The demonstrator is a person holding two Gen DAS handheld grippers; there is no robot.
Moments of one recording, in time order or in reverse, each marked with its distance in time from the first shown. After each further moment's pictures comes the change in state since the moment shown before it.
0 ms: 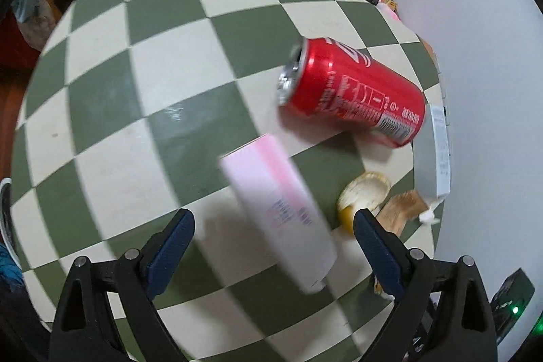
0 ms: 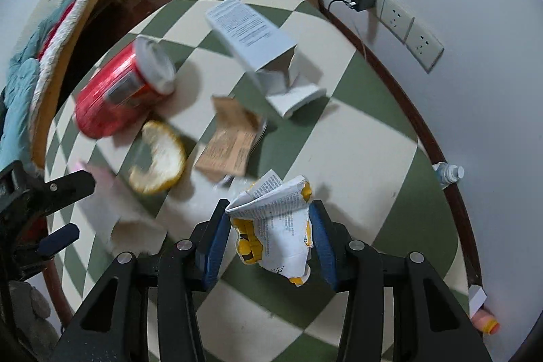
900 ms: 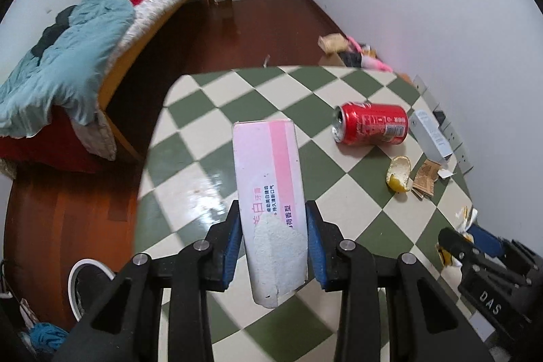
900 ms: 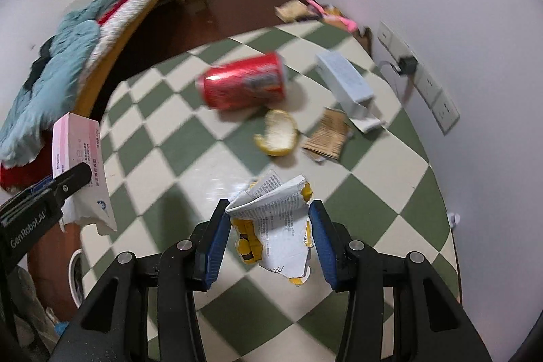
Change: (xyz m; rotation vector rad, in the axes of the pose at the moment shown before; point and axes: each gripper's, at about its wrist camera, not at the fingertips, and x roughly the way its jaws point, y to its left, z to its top) left arm -0.139 0.075 -0.071 0.307 -0.434 0.164; right arm -0.104 0.088 -0.081 -0.278 -0.192 0.060
